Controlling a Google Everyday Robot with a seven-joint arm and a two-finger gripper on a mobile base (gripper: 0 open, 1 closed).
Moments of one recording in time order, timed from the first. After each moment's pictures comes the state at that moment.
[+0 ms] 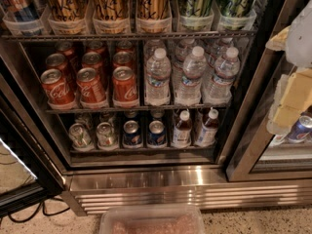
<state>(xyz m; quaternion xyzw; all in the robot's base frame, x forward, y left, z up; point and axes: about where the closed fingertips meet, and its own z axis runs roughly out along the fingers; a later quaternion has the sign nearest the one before) 0.438 -0.217 0.976 -0.60 0.78 -0.03 0.16</state>
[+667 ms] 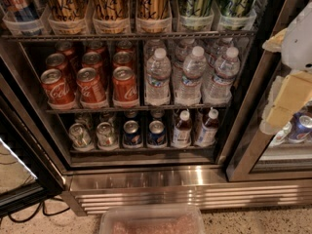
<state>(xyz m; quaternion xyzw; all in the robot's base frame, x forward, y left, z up) 0.444 -0.209 0.970 -0.60 0.78 -0.03 0.18</state>
